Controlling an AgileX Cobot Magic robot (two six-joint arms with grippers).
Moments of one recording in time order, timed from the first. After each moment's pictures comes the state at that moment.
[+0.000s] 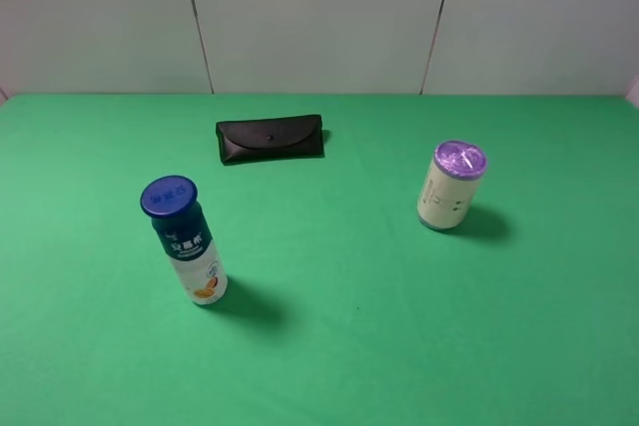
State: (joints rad) left arm -0.06 -0.01 -0.50 0.01 1.06 0.03; right arm 0.18 -0.01 -0.50 0.07 1.03 -0.04
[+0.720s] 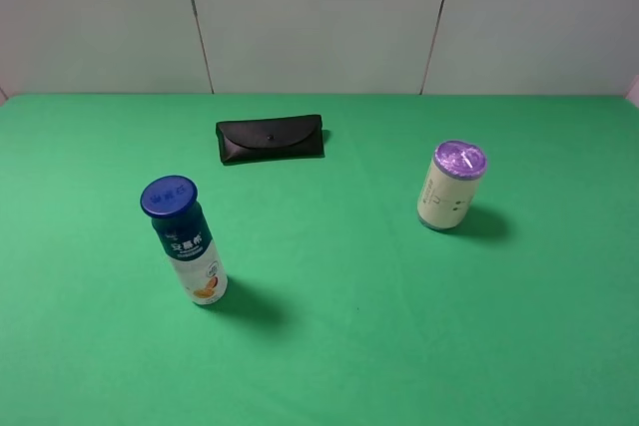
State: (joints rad) left arm -0.06 -0.01 -0.50 0.01 1.06 0.03; right arm 0.18 -0.01 -0.50 0.07 1.03 -0.03
